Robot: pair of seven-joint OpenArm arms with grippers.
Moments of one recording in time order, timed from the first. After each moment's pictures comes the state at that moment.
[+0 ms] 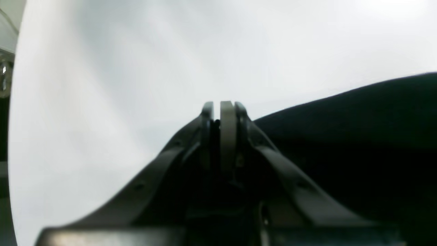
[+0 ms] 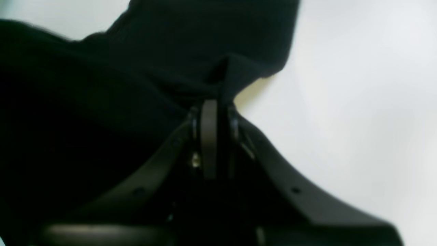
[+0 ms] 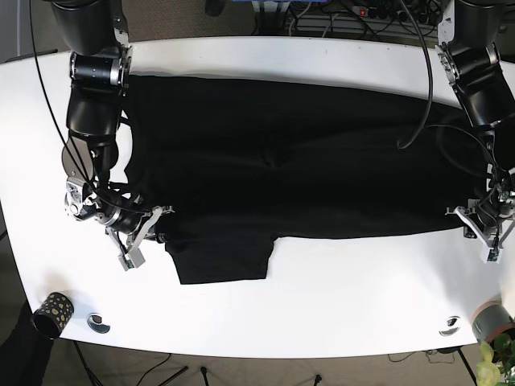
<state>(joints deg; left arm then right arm) -23.1 -23.2 -20.6 64.3 -4.1 -30.0 40.0 26.4 16.7 8.1 57.4 23.7 39.7 -41.7</state>
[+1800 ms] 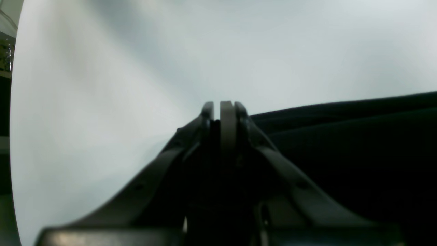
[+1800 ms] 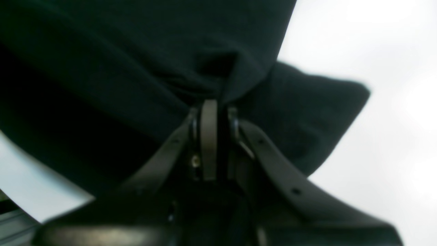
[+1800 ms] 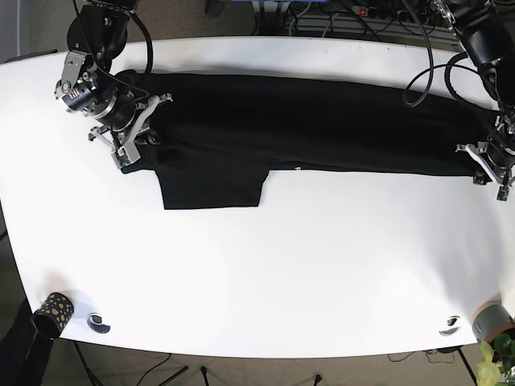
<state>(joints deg) -2.6 -23.1 -32.2 76.2 -4.3 -39.5 33.6 -11.9 8.9 23.6 105.4 24.2 40.1 -58.4</state>
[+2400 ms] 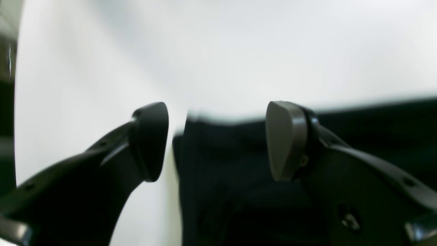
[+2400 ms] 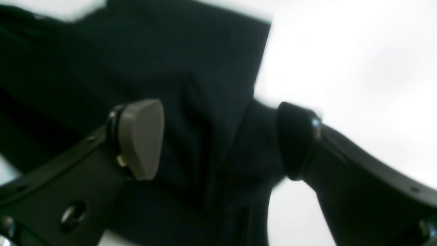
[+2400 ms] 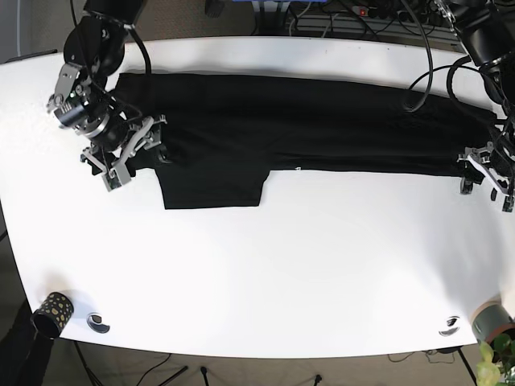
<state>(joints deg) -2.8 -23.2 -32.2 83.7 -13.8 -38.8 41.1 -4.4 7.9 25.9 105.8 24.6 40.1 -60.4</state>
